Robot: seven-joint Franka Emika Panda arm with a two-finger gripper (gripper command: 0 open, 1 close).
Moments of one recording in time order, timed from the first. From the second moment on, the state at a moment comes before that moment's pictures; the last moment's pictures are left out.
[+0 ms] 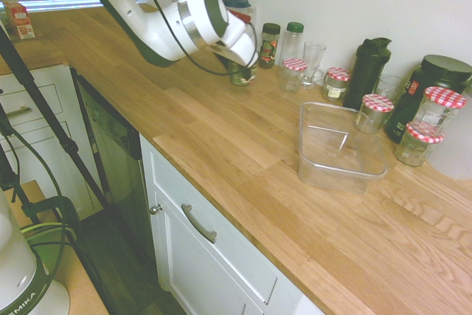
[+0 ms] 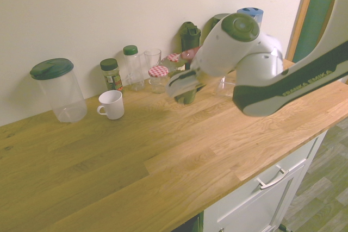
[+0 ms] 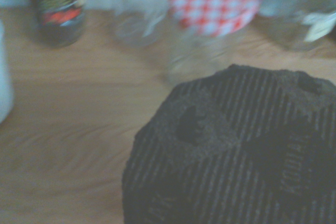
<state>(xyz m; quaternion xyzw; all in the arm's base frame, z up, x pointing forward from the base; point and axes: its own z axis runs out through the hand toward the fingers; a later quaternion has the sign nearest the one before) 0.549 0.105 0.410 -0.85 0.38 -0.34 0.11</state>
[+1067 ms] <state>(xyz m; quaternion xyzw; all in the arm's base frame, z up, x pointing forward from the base) 0.606 -0.138 0.368 -0.79 0.50 -0.34 0.03</state>
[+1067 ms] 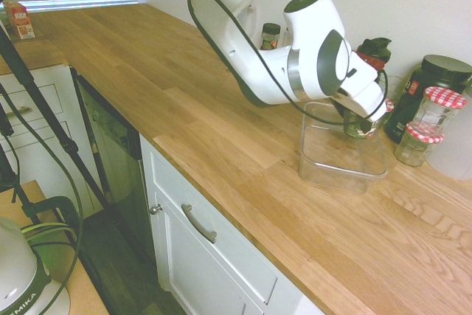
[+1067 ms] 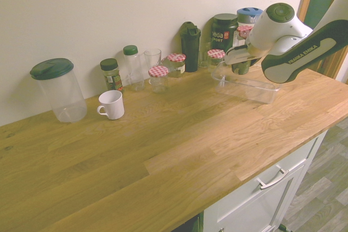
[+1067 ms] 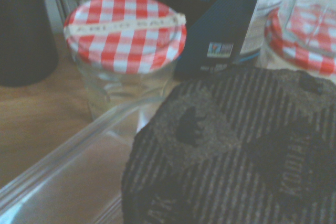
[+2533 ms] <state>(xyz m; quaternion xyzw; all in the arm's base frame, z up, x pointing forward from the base) 0.620 -0.137 0.348 -0.78 0.59 -0.21 0.04</state>
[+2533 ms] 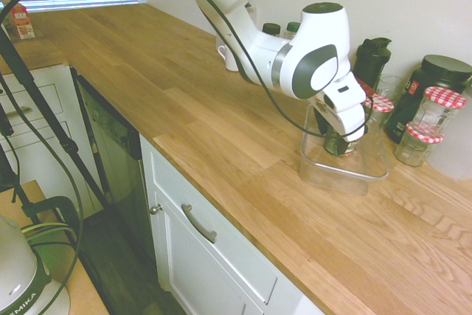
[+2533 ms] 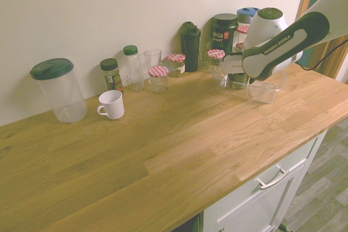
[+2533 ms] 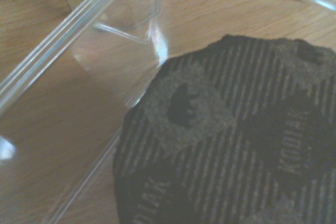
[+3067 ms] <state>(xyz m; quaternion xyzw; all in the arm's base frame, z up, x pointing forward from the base) 0.608 -0.104 0.456 -0.78 0.59 -0.21 0.05</state>
